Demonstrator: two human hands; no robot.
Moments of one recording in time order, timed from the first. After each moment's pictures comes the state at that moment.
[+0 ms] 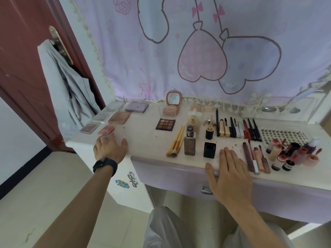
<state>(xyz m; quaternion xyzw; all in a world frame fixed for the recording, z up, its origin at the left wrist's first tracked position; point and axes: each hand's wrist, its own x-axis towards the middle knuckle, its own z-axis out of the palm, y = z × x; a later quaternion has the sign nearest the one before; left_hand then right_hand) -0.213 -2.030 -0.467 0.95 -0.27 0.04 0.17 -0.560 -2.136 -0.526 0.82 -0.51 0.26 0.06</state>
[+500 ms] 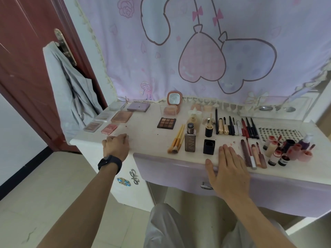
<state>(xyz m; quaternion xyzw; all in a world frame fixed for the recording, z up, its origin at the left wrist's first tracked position) -0.212 -2.029 -0.472 0.92 -0.33 0.02 0.19 -0.560 -2.133 -0.522 0.82 -0.51 0.26 0.04</state>
